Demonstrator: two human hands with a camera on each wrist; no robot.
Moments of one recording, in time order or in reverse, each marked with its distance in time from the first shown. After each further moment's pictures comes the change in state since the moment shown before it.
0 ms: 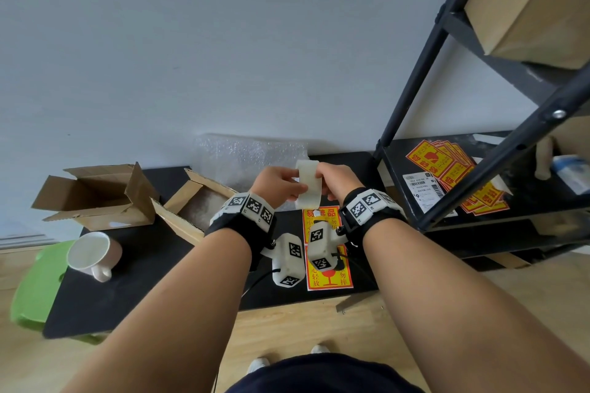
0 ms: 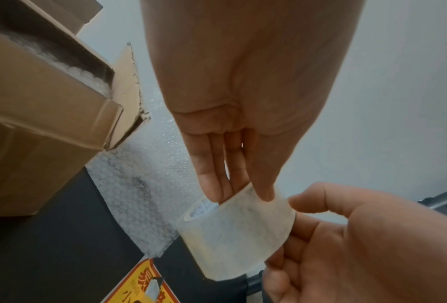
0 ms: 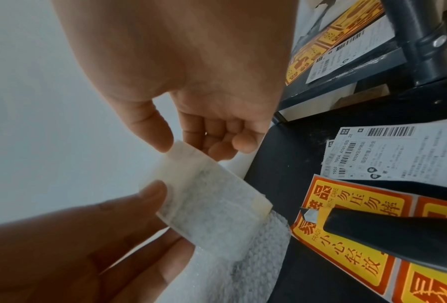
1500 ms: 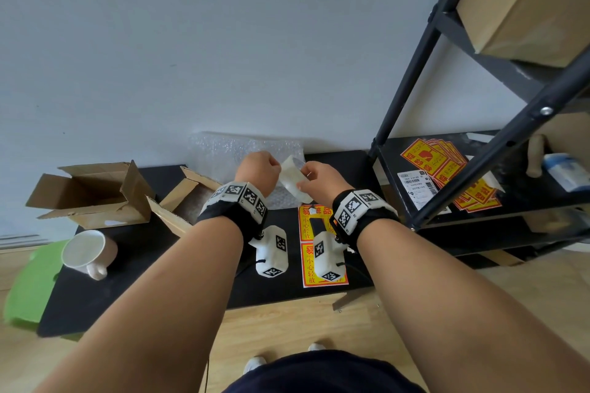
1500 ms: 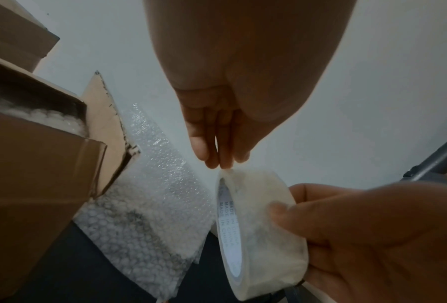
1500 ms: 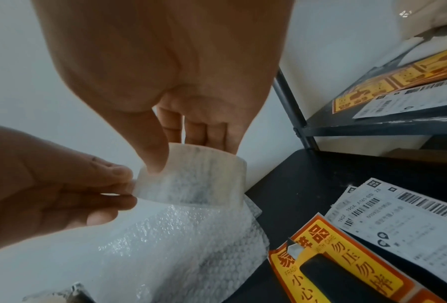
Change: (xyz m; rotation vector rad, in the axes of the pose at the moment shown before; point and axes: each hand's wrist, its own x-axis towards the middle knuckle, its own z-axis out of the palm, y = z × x) left_hand 0.007 0.012 -0.016 0.488 0.287 -0.009; right_hand -0.001 0.009 0.009 -0.435 -0.072 -0.325
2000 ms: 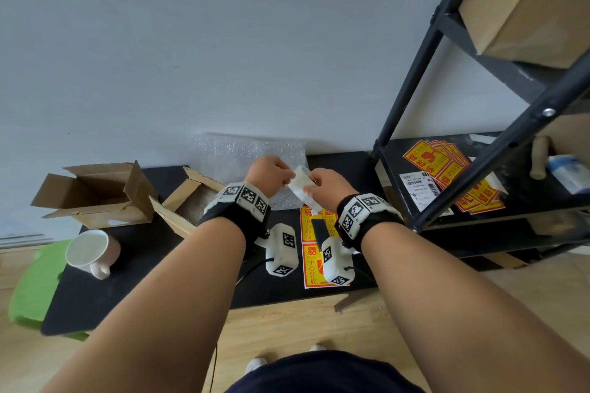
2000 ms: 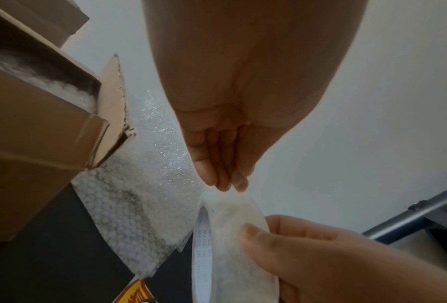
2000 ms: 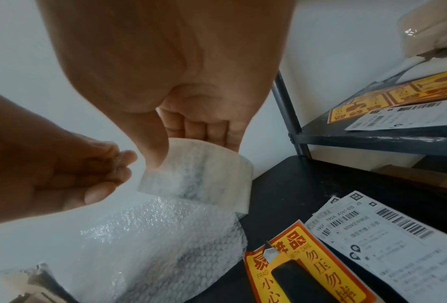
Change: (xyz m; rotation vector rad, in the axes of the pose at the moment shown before) left_hand -0.002 0.005 0.006 -0.309 -0.149 -0.040; right_hand 0.002 0.014 0.001 -0.122 -0.015 0.025
